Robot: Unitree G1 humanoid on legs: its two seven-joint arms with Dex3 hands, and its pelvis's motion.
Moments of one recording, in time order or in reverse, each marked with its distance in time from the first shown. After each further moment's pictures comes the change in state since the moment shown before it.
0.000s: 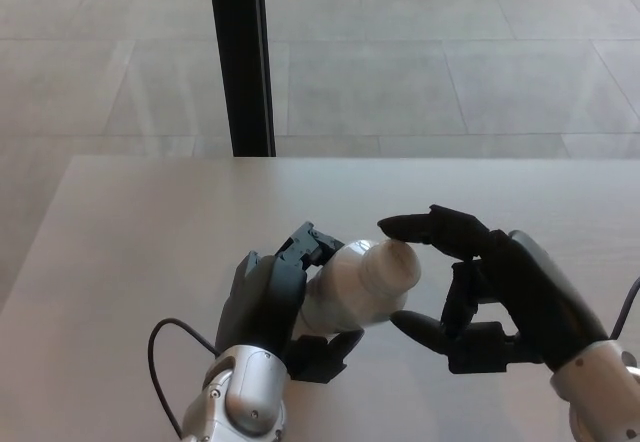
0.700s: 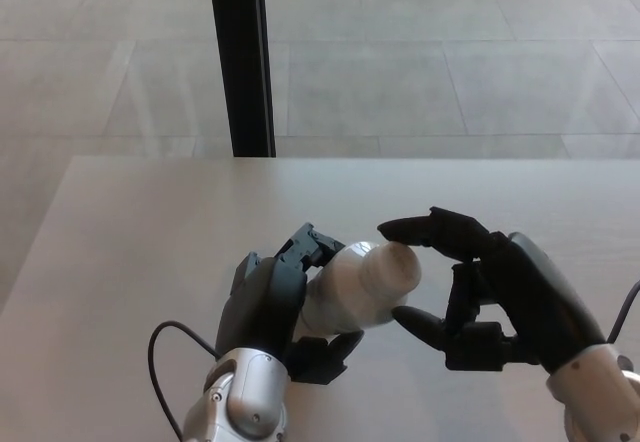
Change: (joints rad) left_arm 0.007 -0.009 0.000 0.010 0.018 -0.016 0.010; right_arm 0.009 0.023 -0.002 0.025 -0.022 -0.026 -0.024
